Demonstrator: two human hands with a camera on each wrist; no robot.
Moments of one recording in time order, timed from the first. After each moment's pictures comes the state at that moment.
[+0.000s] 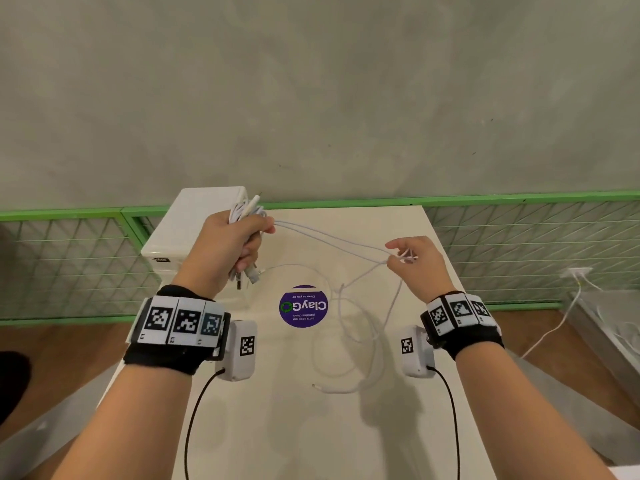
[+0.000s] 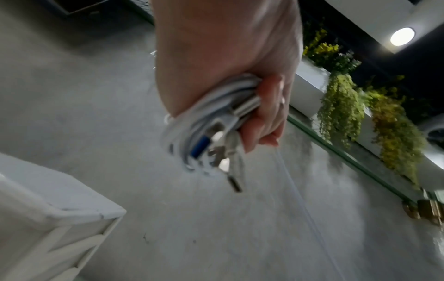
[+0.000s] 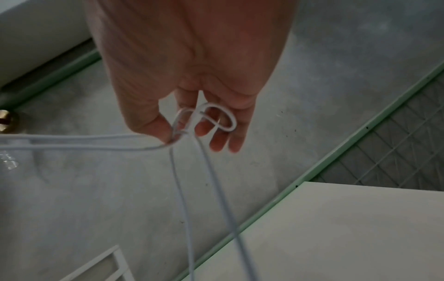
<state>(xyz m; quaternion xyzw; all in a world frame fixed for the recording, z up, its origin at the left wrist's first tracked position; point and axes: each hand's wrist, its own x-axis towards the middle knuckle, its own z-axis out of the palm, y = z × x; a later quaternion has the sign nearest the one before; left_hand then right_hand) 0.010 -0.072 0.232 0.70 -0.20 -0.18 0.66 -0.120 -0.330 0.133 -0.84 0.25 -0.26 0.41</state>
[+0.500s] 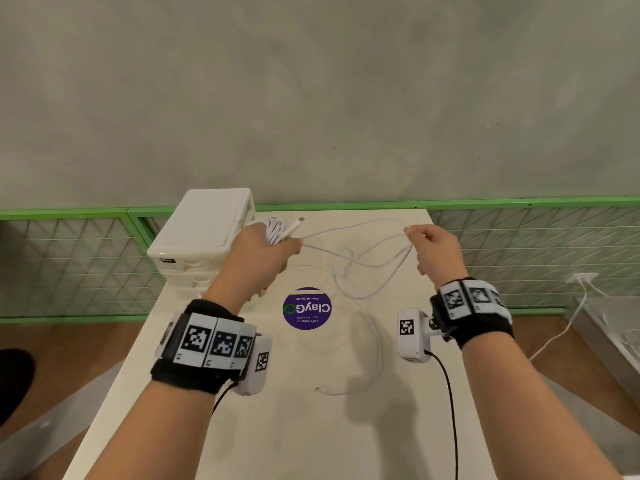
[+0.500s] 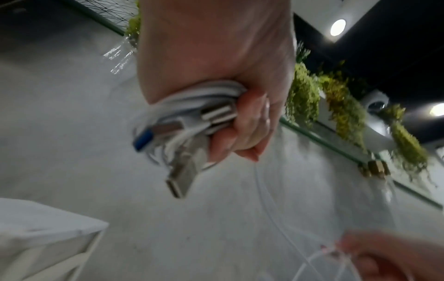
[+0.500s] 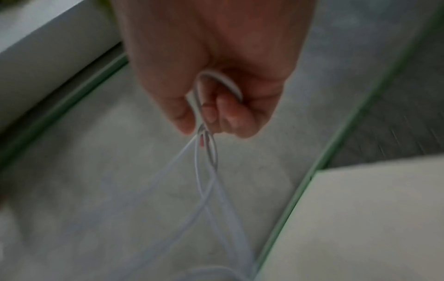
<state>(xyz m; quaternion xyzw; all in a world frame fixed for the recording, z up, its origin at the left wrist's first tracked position) -0.012 -0.090 0.225 0.82 -0.21 -0.12 0.51 -0.106 -0.342 0.162 -0.73 0.38 -0.26 0.51</state>
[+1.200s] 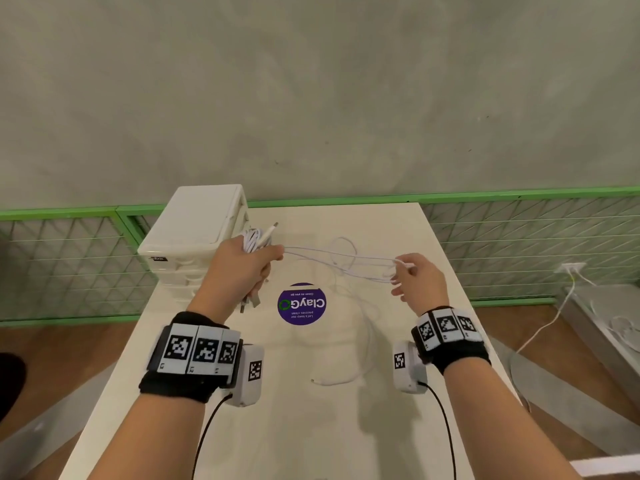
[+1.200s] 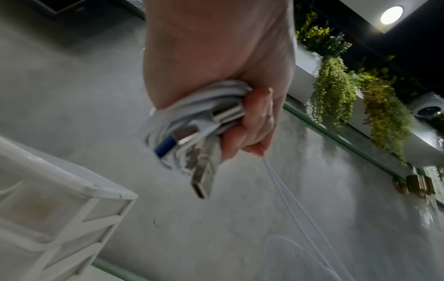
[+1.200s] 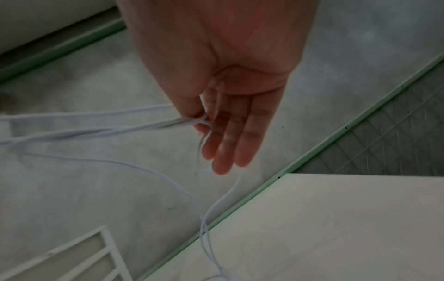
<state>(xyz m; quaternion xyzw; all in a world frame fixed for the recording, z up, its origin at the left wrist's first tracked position) -0.007 -0.074 0.203 0.77 -0.16 -0.17 0.59 -0.130 -0.321 0.102 -0.73 0.35 -0.24 0.52</state>
